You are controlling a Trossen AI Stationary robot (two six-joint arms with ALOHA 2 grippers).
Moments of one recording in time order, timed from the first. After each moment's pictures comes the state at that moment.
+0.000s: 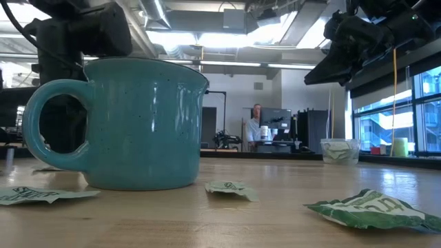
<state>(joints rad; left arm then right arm) -0.17 1.39 0.61 -0.62 -0.11 -0.35 -0.13 0.84 0.47 -0.09 0.12 0.15</state>
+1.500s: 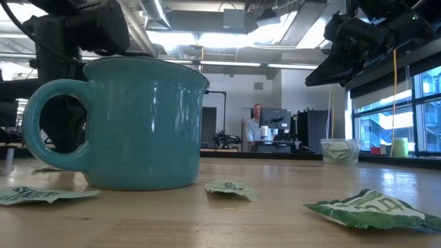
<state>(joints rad) -0.17 1.35 0.60 -0.63 -0.09 -0.35 -0.13 0.84 0.47 -0.10 0.12 0.15</state>
